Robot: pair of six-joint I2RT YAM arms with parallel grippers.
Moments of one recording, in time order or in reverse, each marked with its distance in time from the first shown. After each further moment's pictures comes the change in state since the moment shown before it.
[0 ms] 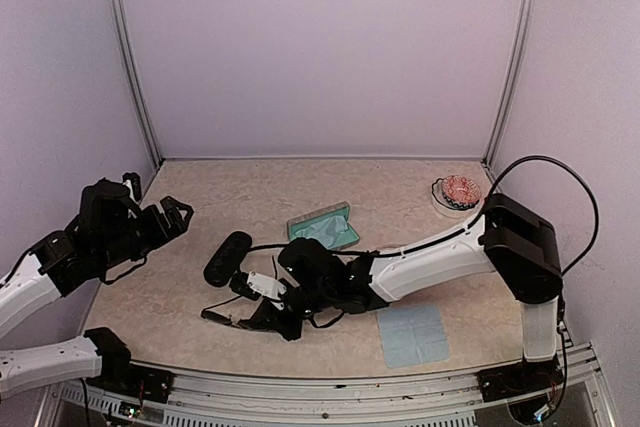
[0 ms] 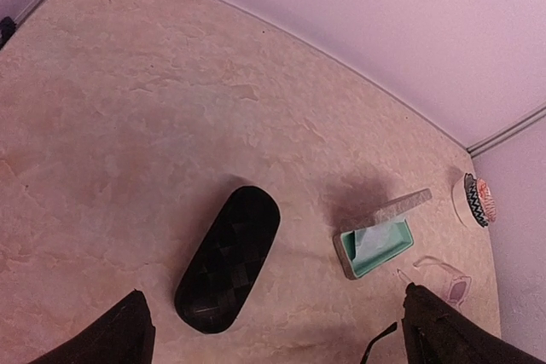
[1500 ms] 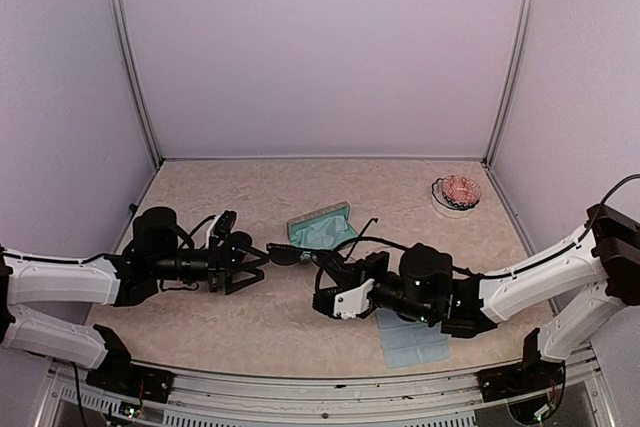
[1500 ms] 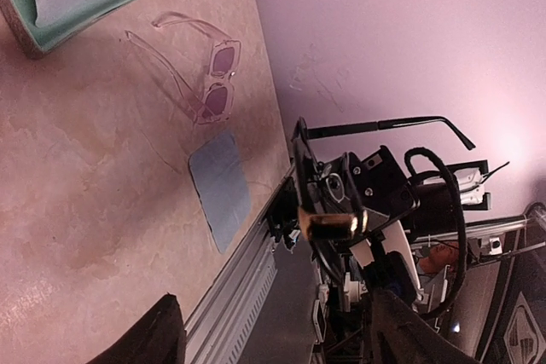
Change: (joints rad) left arm -0.095 0.433 -0.268 0.935 0.966 -0.336; right arm 0.001 -0.564 -0.705 0.580 0.631 -1.017
